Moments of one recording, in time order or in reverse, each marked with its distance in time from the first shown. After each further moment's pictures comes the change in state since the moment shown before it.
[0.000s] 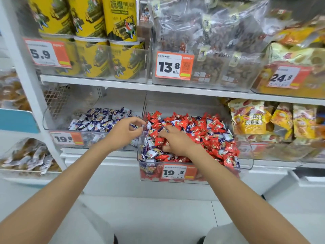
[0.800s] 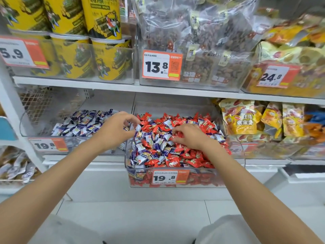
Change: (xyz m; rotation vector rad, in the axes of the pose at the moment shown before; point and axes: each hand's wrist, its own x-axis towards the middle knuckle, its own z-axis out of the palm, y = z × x) left_hand 0.016 0.021 0.001 0.300 0.042 0.144; right_hand -0.015 0.074 -0.021 0.010 0.106 0.118
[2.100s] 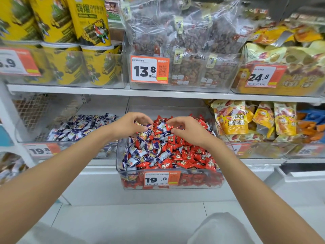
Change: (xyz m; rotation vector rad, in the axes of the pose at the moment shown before) left_hand 0.043 0.034 0.018 -0.309 -0.331 -0.097; right_hand -0.030 -0.005 -0.040 0.571 0.156 -0.028
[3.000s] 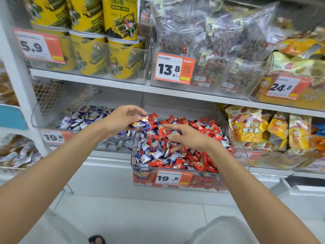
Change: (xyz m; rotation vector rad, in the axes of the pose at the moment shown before) left_hand -0.034 -0.026 -0.034 -0.300 0.218 -0.091; right_hand 0.018 -0.028 0.037 0.300 -0.391 0.166
